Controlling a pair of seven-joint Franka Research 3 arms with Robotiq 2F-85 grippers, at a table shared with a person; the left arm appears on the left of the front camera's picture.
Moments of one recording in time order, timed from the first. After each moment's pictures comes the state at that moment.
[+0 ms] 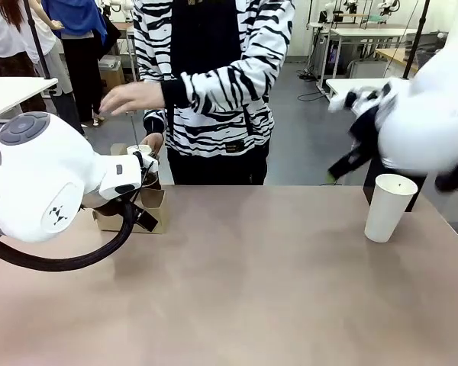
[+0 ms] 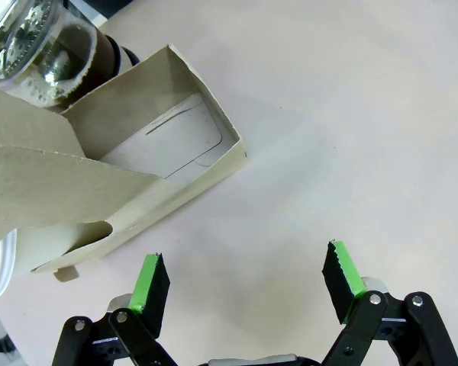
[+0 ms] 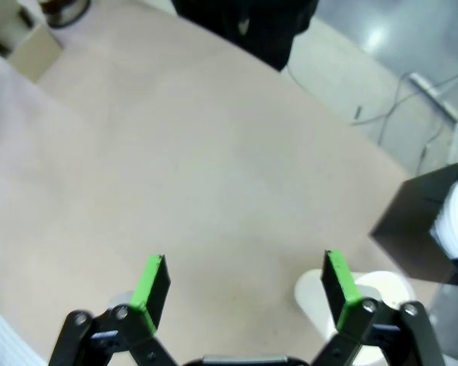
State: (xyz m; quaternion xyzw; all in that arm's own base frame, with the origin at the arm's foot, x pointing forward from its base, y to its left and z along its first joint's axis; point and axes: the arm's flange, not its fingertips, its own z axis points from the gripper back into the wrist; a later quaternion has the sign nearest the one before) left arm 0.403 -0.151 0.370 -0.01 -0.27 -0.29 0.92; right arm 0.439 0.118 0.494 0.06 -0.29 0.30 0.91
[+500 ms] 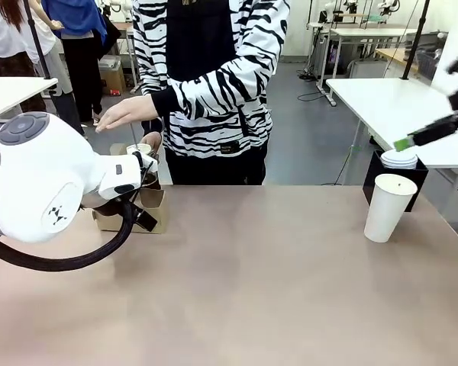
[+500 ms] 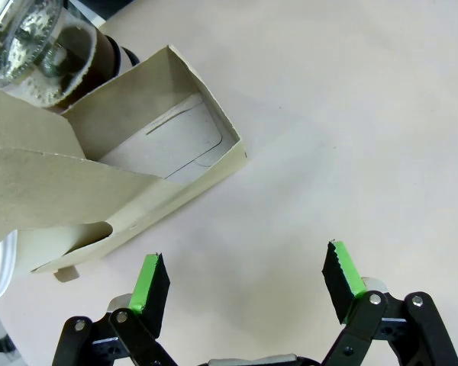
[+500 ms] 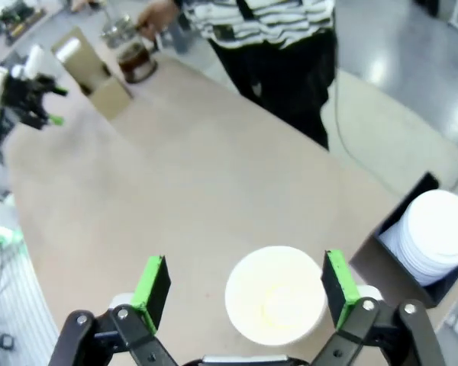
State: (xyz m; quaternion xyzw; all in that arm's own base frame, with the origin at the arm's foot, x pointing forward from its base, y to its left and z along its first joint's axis) left arm 0.404 -0.151 0.370 -0.01 -0.27 -0.29 0.92; right arm 0.458 -0.073 0.487 0.26 -0.38 0.32 0.83
